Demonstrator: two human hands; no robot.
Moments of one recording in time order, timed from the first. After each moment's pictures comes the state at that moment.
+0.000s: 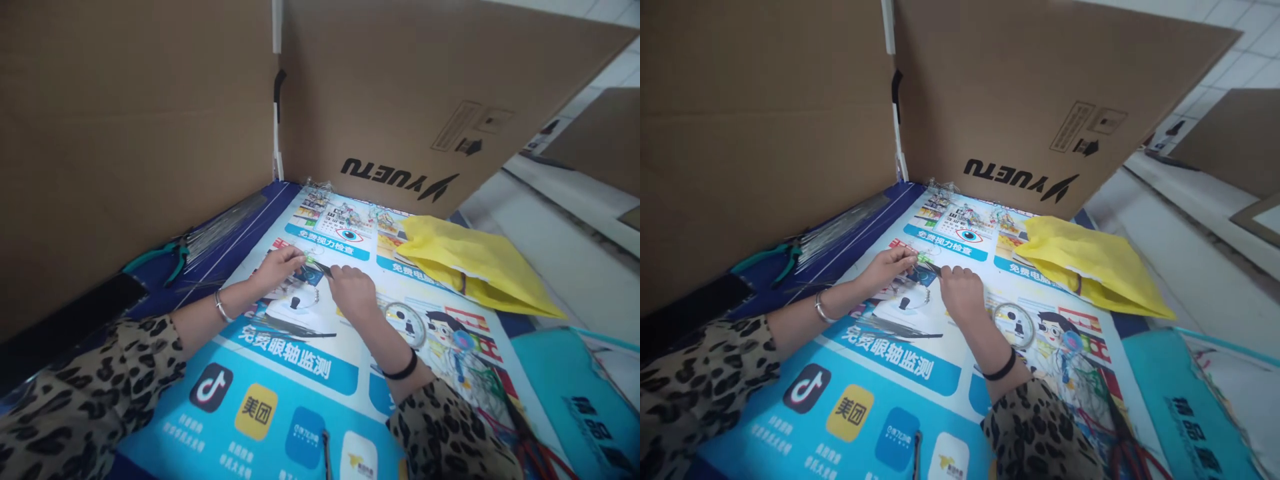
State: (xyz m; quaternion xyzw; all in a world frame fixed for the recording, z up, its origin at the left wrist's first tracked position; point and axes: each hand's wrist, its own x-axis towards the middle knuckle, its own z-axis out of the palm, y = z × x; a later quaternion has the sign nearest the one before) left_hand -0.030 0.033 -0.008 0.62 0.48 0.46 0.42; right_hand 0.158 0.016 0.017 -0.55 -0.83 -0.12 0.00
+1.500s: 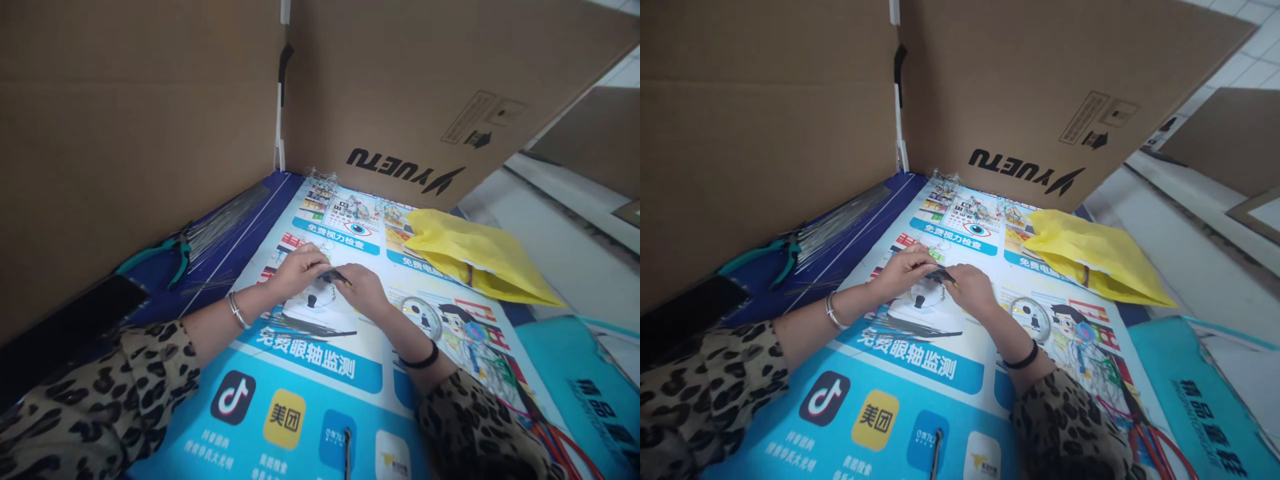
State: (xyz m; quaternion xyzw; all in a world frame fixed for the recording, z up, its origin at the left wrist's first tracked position) left_hand -0.029 0.025 0.000 0.77 0.37 0.46 0.25; right_hand 0.160 0.031 -0.006 -0.45 -0.88 0.02 0.12
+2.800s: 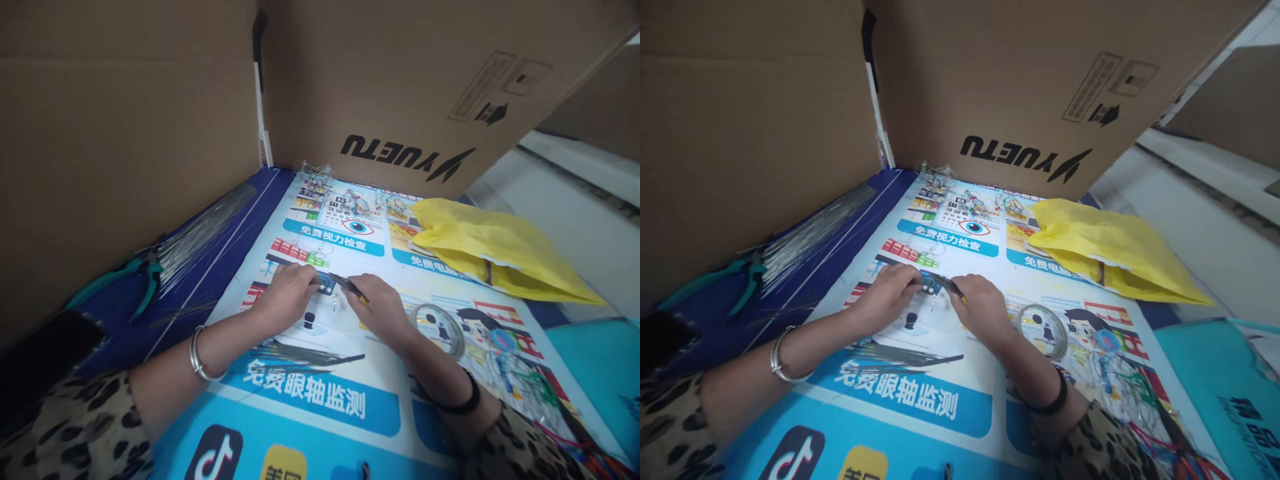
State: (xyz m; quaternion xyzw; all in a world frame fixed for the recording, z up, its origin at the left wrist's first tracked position) left_hand -0.031 0.019 -0.002 0.82 0.49 0.25 0.15; right_hand 0.178 0.025 -0.019 -0.47 -0.85 0.00 0.23
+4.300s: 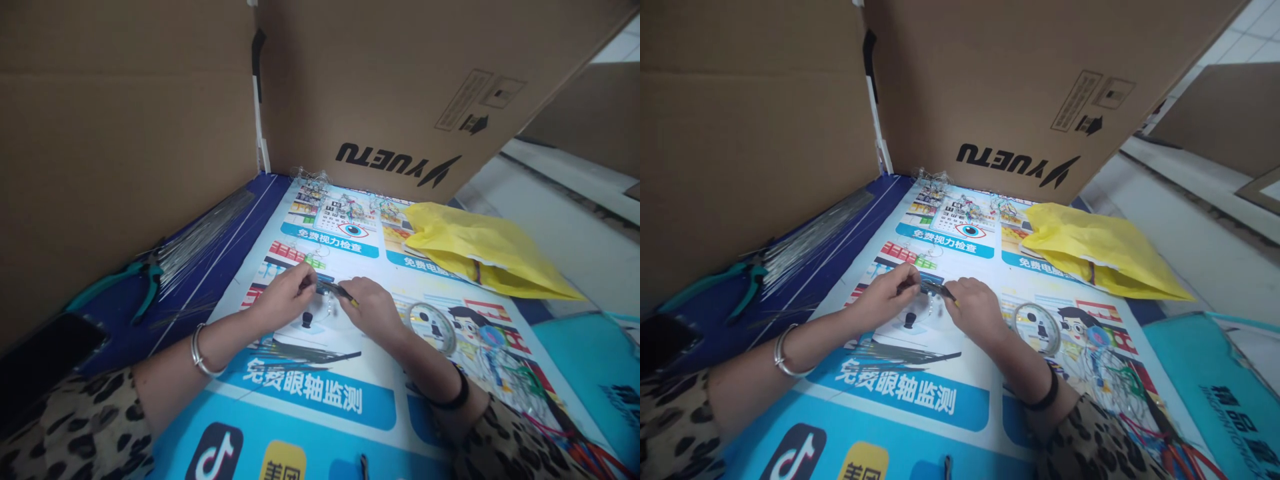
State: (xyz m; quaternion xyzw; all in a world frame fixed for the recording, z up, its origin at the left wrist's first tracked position) left_hand -0.032 0.015 0.006 0.76 0.48 0.31 0.30; right_hand 0.171 0.020 -0.013 -0.48 -0.87 -0.02 0.15
